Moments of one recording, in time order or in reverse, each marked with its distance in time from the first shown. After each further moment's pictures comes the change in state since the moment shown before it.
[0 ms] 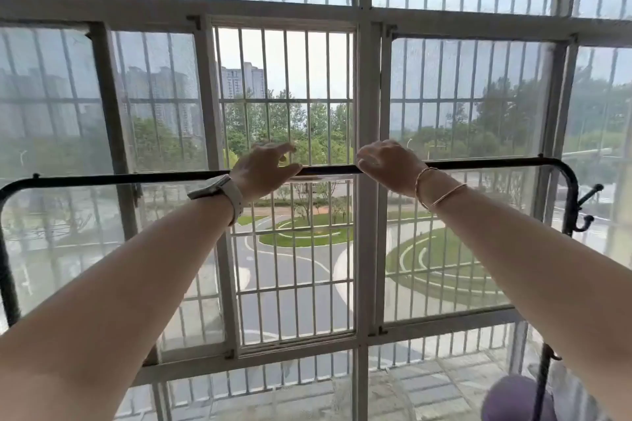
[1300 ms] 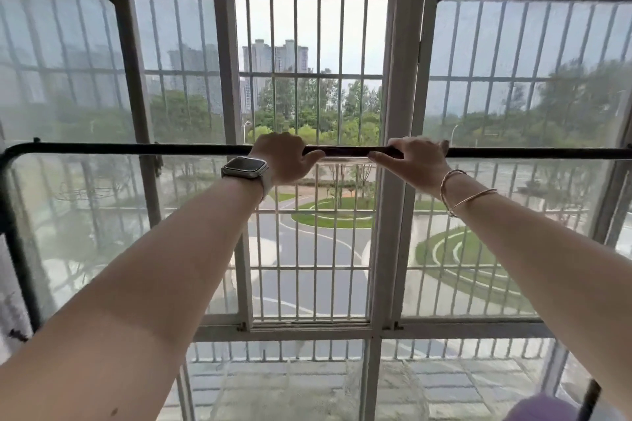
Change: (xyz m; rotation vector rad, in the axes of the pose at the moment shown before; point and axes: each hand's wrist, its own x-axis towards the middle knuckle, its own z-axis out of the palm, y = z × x) left_hand 0.044 -0.020 0.066 0.590 -0.022 -0.008; right_hand 0.029 0.062 0.063 0.035 0.094 0.037
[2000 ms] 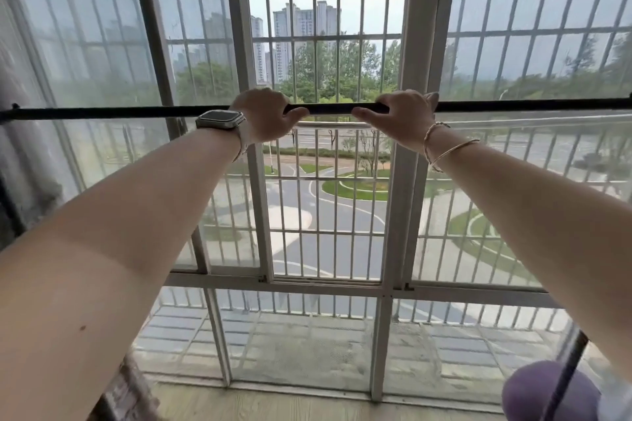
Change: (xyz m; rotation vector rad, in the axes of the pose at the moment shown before) left_hand -0.038 0.006 -0.049 0.056 -0.079 -0.035; right_hand -0.006 -0.007 -0.007 0.089 0.040 -0.074
